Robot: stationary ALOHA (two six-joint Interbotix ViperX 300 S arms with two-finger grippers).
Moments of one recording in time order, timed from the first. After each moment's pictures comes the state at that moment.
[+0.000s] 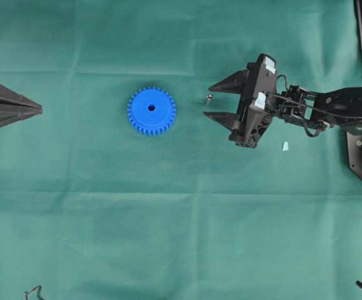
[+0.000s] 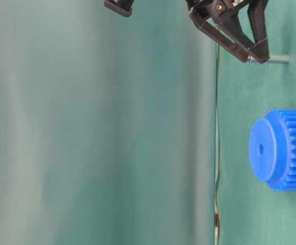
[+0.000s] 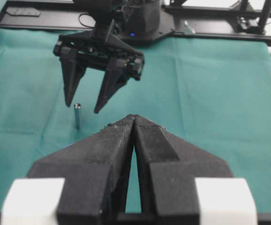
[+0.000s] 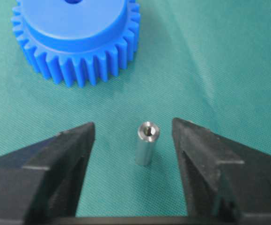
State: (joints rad) left arm -0.01 -0.96 1.17 0.01 -0.18 -0.04; right arm -0.15 0.04 1.04 0.23 -0.61 0.02
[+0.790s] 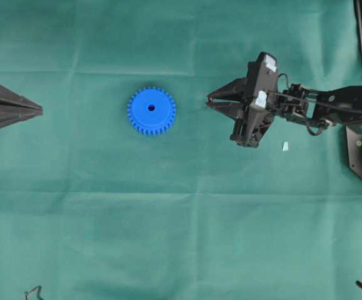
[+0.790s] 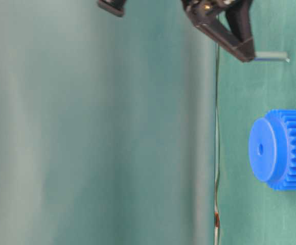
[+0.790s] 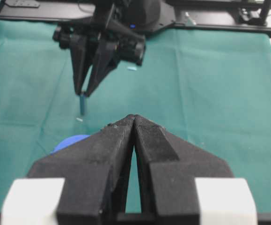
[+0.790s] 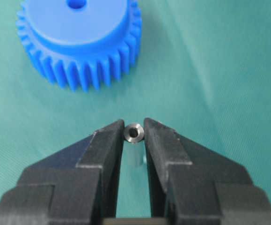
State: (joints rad) left arm -0.01 -0.96 1.17 0.01 -0.15 -0.04; right arm -0.15 -0.05 1.04 0.24 -0.52 0.01
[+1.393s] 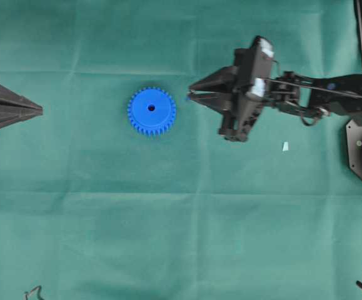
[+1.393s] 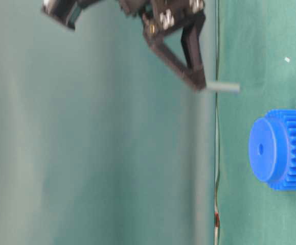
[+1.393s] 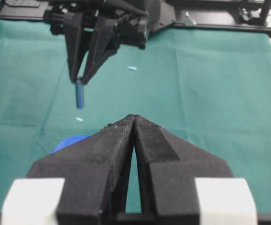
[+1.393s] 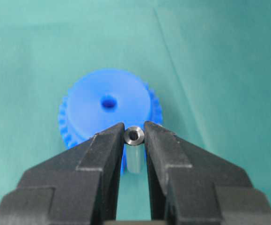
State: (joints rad) left arm -0.01 -0.96 1.17 0.01 -0.15 -0.04; right arm -0.15 -0.08 0.88 0.23 -0.35 -0.02
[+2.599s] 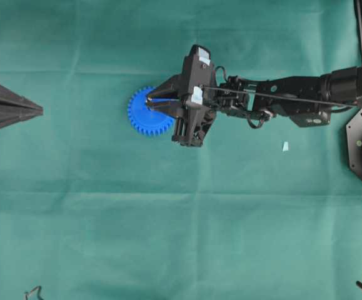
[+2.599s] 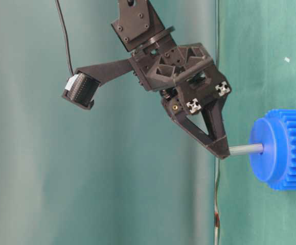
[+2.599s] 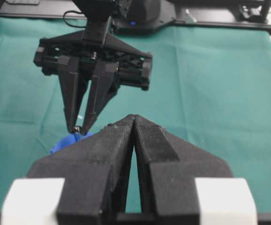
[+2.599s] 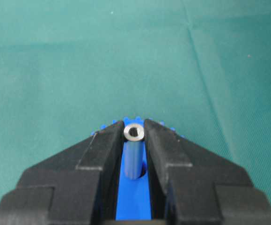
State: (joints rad) left arm -0.01 -0.96 1.17 0.01 -0.15 -0.04; right arm -0.12 0.15 0.63 0.20 -0.28 0.00
